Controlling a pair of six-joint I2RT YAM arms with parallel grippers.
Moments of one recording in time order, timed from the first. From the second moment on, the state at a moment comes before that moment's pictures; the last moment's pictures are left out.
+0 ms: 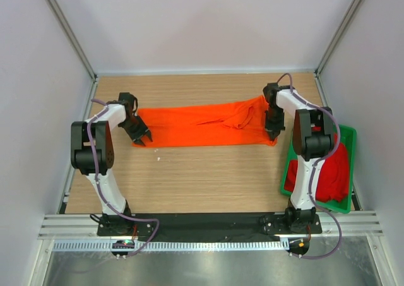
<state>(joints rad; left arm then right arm) 0.01 1.91 1.28 -0.75 0.15 -0.63 0.10 2.10 1.57 -1.03 0.17 0.30</state>
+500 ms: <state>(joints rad) 0.00 1.79 1.30 -0.77 0.21 -0.60 0.10 2.03 1.64 -1.07 0.20 0.32</state>
